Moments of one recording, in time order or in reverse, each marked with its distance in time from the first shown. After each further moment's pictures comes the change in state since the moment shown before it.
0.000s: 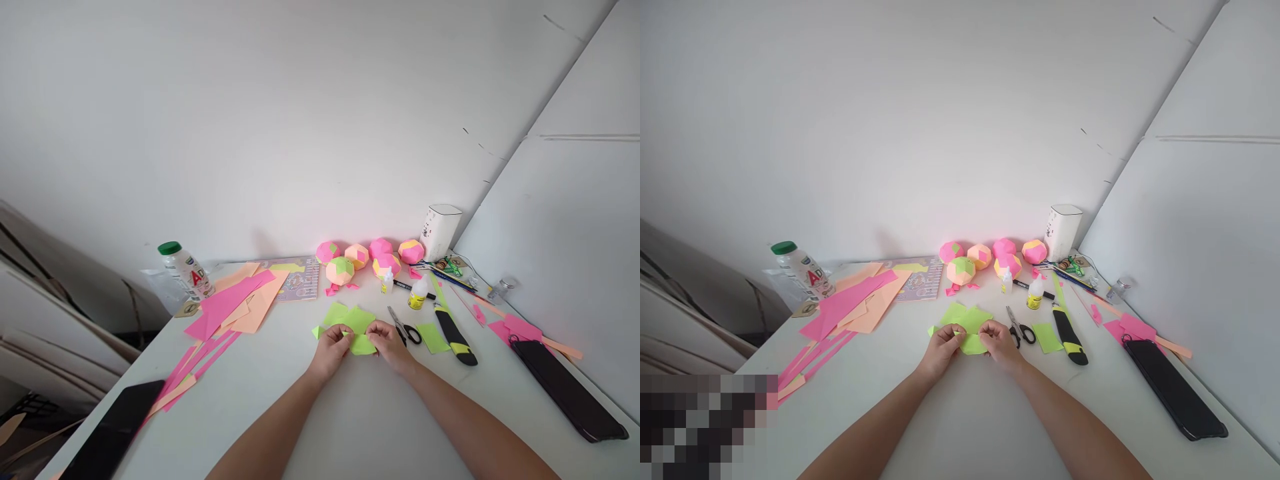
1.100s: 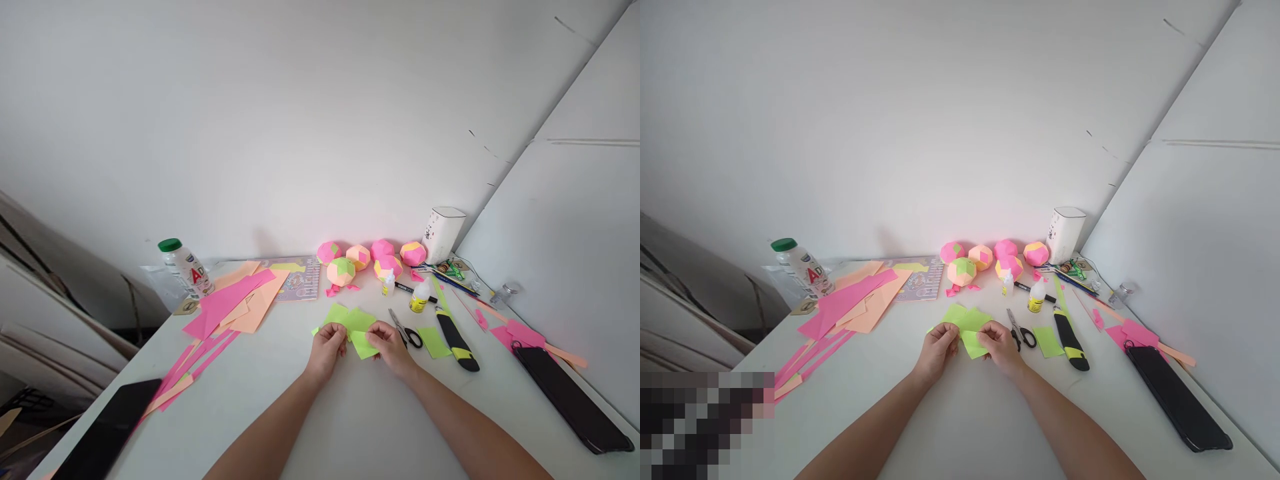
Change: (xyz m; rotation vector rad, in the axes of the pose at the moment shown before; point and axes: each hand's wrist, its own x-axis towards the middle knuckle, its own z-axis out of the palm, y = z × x) left_hand 0.001 0.005 -0.002 -0.166 0.106 0.021; right_hand 0.000 -0.001 0.000 0.052 0.013 -0.013
